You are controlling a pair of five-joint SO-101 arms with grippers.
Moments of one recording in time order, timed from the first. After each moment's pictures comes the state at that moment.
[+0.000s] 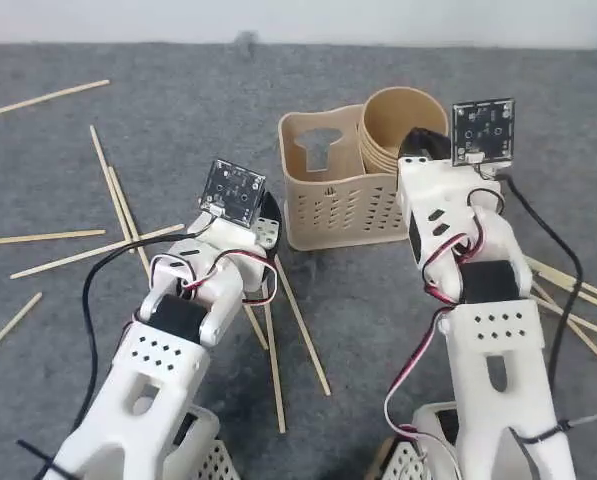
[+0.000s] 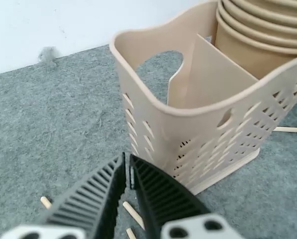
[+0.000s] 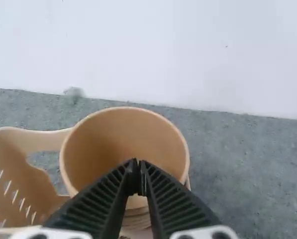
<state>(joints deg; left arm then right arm) 13.8 -48.9 65.8 27.6 1.6 -9.5 -41.3 42.6 28.7 0.7</state>
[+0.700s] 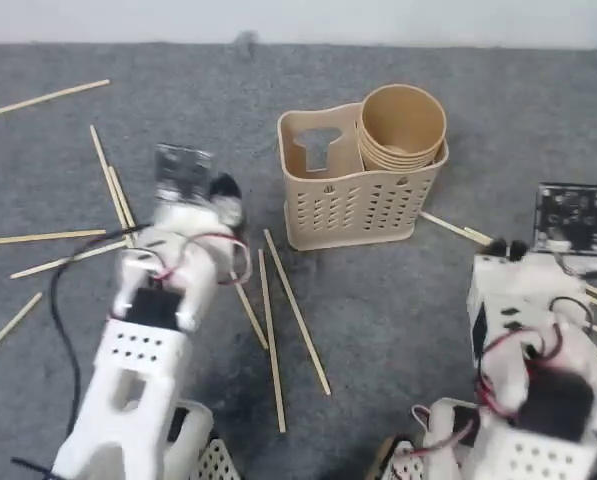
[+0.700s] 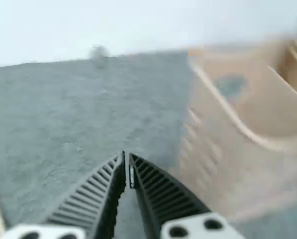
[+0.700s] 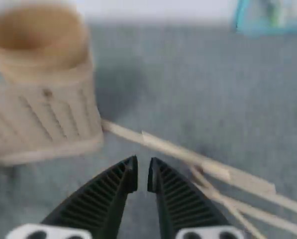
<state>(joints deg) 2.2 -48.9 61.8 28.4 8.3 10.3 -69.3 38.1 79.6 7.6</state>
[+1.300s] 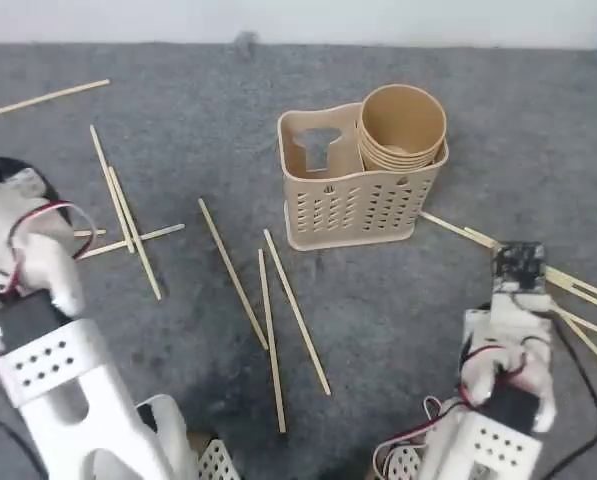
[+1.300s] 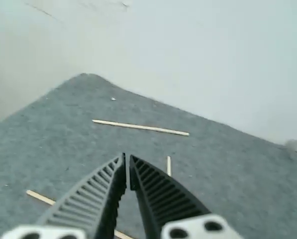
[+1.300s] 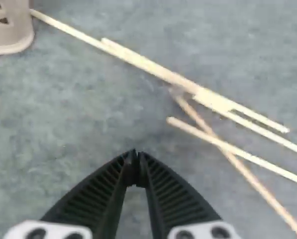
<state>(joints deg) -35.7 -48.9 44.9 36.8 7.5 19.9 -94.3 87.6 61.5 19.8</state>
